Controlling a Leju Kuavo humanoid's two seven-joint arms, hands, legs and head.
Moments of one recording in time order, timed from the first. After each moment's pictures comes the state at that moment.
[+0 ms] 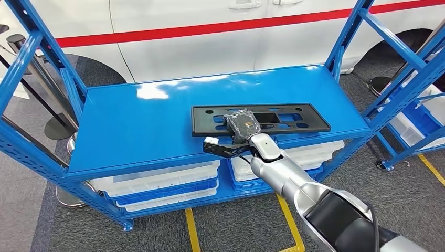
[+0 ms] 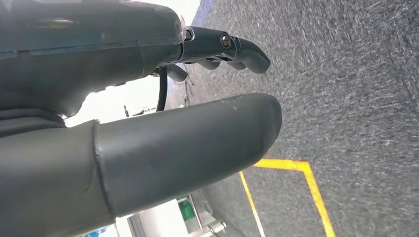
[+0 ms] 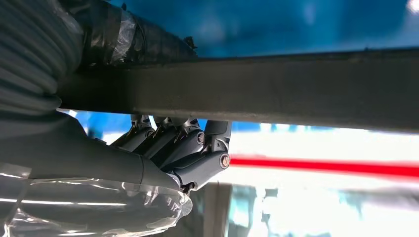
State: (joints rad) left arm 0.05 -0.14 1.01 -0.28 -1.25 -0.28 0.02; right arm -0.77 -0.04 0.54 -0.58 1.19 -0.40 -0.04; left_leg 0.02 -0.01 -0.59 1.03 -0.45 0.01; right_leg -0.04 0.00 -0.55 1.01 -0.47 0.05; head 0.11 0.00
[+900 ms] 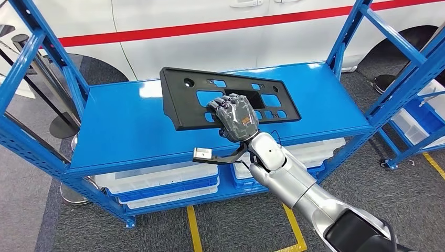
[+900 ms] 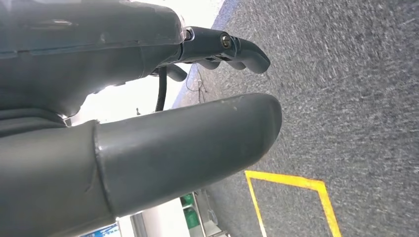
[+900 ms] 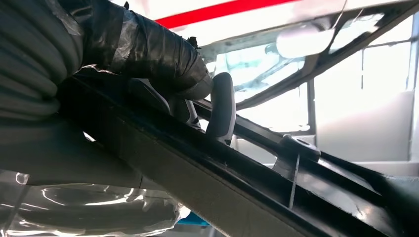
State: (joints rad) left arm 0.03 -0.14 1.06 -0.29 -1.33 -0.27 0.05; right arm -0.62 -0.16 0.54 -1.18 1.42 -0.54 -0.01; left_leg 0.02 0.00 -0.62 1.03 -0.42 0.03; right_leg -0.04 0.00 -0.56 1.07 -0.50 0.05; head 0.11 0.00
